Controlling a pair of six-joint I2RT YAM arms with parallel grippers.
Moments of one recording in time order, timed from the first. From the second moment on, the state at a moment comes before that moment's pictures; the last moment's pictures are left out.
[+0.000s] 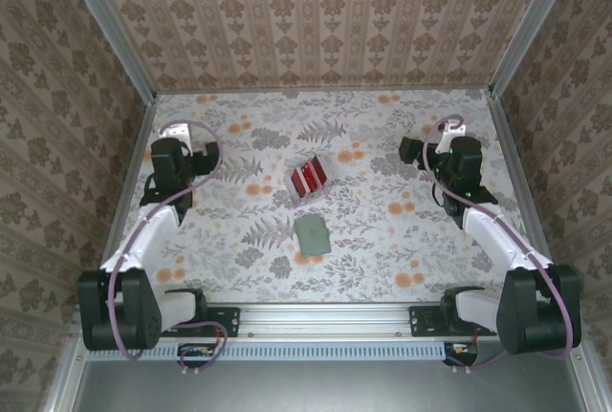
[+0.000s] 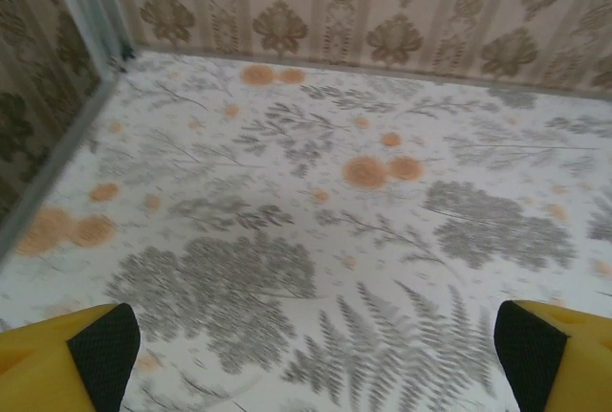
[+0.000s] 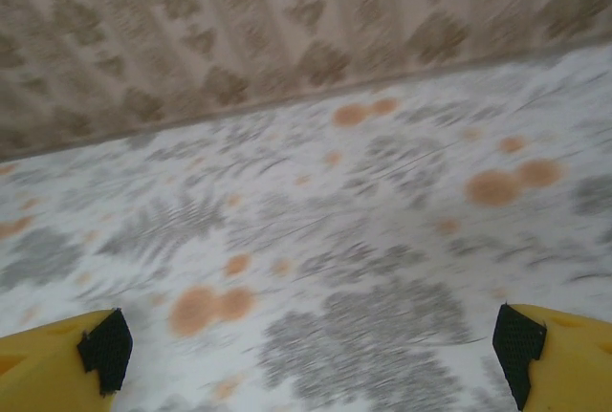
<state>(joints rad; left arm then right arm) -0.05 1.17 0.71 0.01 0.01 -0.13 0.03 1.22 0.71 0.12 -0.14 0.28</state>
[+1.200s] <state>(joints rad) -0.34 1.14 0.48 -0.17 0.31 -0.59 0.93 1.82 1.20 -0.59 0.14 0.29</state>
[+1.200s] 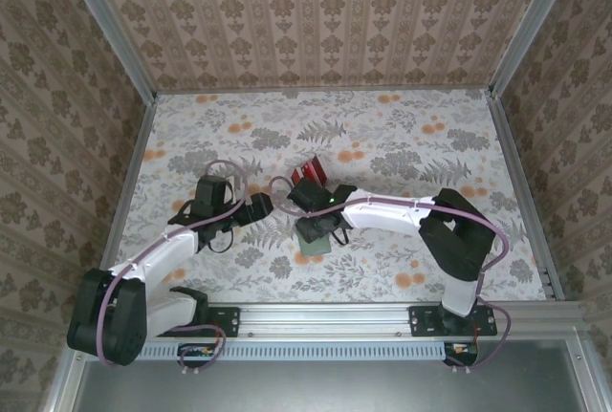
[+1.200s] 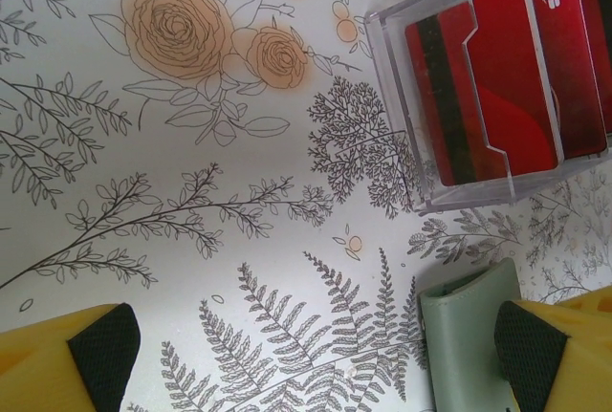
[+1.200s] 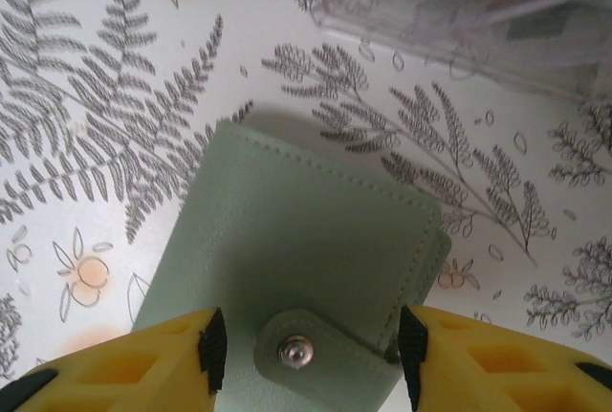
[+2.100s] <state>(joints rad) -0.36 1.24 0.50 -0.12 0.42 -0.61 0.89 1.76 1.11 -0.52 0.13 0.39</state>
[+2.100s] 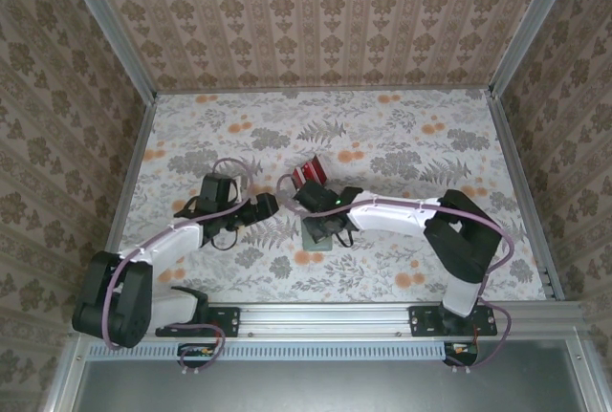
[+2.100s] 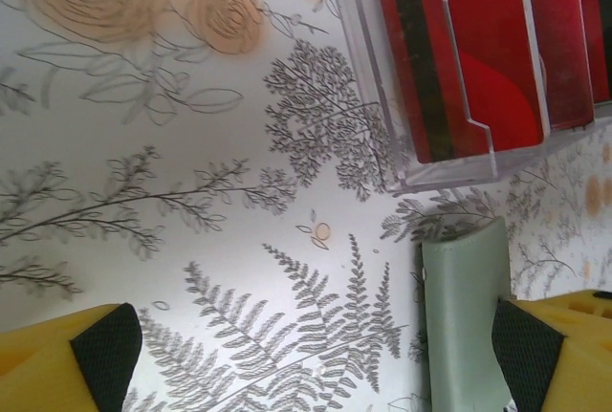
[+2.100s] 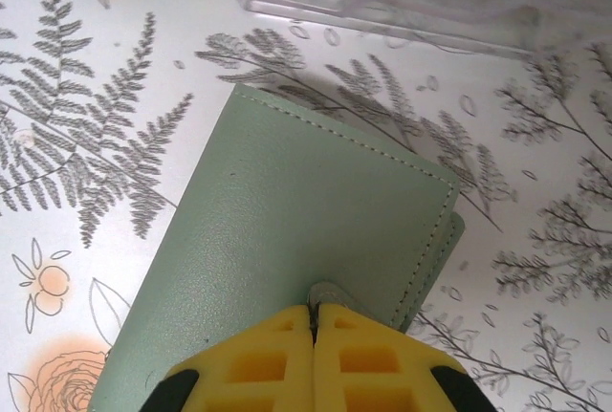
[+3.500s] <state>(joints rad) -0.55 1.46 0.64 0.27 0.70 -0.79 0.77 1.44 0.91 -0.24 0.01 0.55</state>
